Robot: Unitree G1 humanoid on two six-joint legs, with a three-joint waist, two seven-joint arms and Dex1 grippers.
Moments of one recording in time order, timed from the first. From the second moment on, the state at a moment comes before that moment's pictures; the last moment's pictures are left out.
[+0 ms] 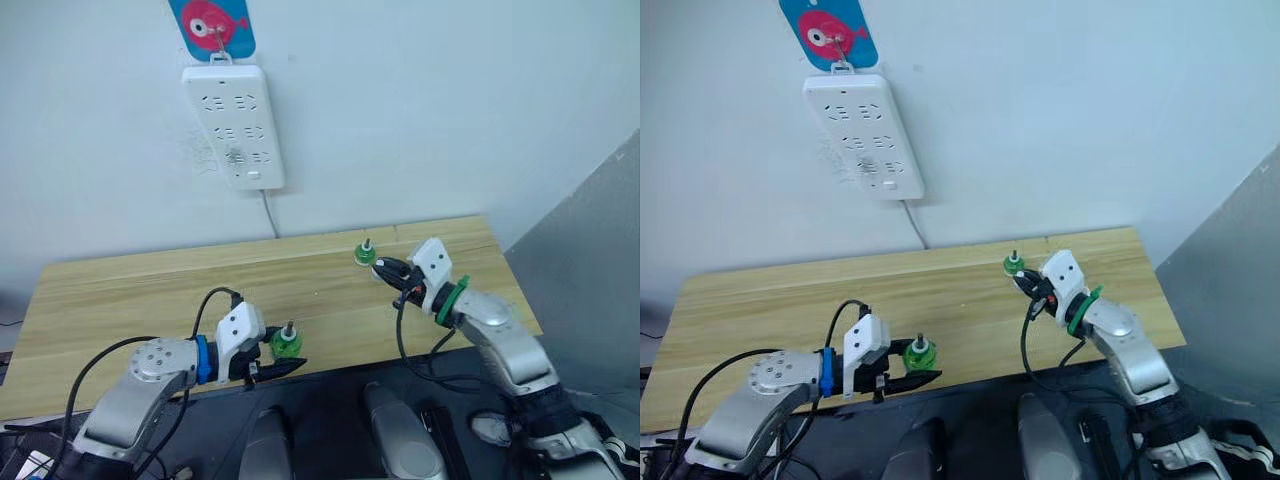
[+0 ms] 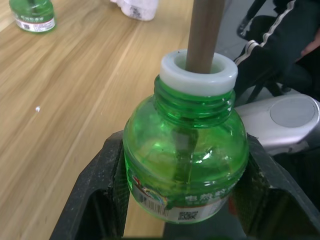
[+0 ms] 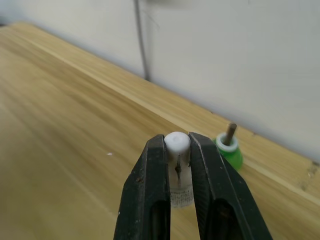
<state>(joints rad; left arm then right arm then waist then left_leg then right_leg) 0.08 0.72 -0.05 -0.31 -0.35 0.35 -1.01 -0.31 -0.33 0.21 0.05 0.17 0.16 0.52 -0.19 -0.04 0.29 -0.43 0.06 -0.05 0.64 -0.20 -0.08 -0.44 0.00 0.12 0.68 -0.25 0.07</state>
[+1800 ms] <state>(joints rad) -0.34 0.54 -0.22 -0.15 -0.35 0.28 -1.13 -0.39 -0.47 0.28 -0.45 0.41 0.57 0.85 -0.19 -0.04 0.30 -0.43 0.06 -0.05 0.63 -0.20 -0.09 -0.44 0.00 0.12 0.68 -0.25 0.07</state>
